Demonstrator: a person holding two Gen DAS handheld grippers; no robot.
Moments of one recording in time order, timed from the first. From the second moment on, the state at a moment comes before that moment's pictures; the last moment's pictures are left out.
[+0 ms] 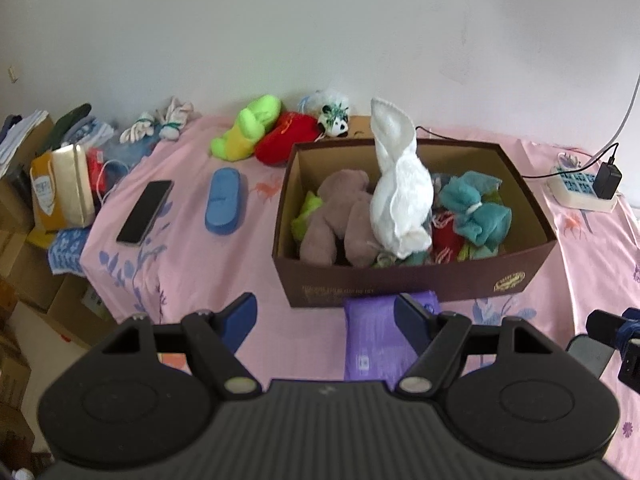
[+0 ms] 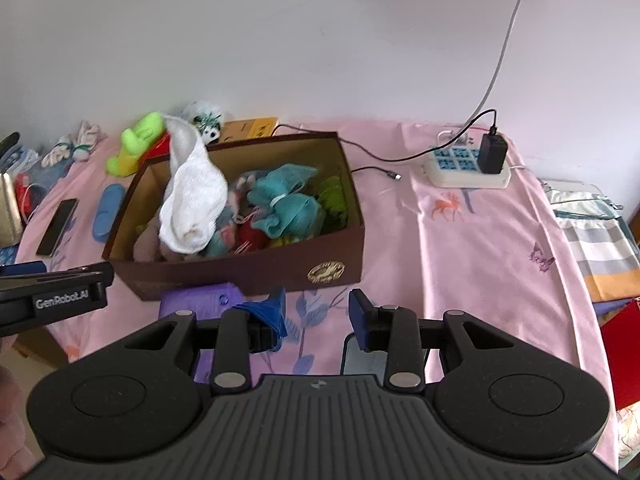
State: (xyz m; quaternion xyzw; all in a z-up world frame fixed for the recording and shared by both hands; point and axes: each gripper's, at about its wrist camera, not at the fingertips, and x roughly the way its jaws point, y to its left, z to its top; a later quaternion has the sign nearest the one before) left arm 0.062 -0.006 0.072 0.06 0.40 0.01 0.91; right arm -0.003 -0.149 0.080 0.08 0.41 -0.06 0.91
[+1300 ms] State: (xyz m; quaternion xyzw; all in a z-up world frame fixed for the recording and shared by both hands) left arm 0.118 0.026 0.062 0.07 0.41 -0.04 0.91; right arm 0.041 -0.116 0.073 0.06 0.40 -0.10 0.91
